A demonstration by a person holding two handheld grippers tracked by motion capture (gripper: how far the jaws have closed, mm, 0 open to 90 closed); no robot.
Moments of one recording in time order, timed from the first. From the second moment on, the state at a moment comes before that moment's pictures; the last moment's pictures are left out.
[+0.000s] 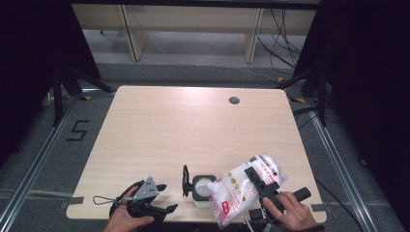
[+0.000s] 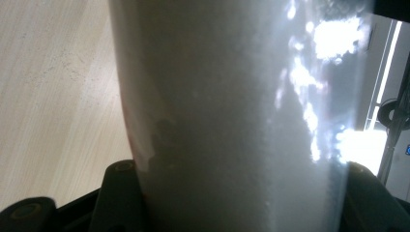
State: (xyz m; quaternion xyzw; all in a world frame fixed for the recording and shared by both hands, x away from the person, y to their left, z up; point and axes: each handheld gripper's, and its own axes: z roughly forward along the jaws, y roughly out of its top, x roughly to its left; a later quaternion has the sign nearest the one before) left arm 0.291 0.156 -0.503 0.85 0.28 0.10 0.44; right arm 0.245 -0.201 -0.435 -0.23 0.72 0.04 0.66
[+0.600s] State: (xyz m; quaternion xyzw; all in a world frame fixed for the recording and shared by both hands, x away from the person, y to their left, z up) left arm 0.290 0.154 -0.504 0.84 0.28 0.09 0.45; right arm 0.245 -0.200 -0.434 -0.23 0.72 0.04 0.65
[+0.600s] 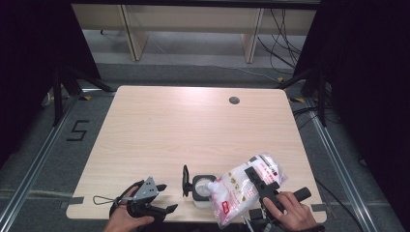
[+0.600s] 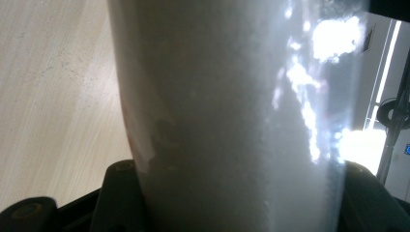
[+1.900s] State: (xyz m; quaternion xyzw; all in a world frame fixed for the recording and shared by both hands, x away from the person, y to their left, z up) left arm 0.291 0.155 -0.503 0.85 0.28 0.10 0.44; right arm 0.243 -0.205 -0.431 -0.22 0.72 0.05 0.65
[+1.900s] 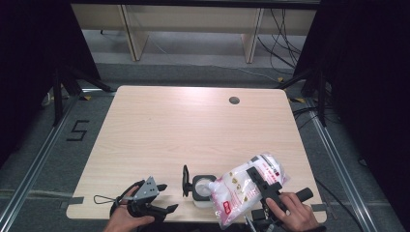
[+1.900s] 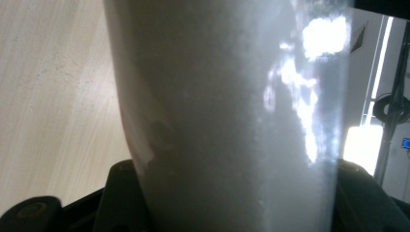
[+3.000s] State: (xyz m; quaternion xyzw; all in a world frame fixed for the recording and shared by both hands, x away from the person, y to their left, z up) left arm 0.289 0.152 -0.505 0.84 0.29 0.09 0.45; right arm 0.245 -0.208 -0.435 -0.21 0.73 0.06 0.65
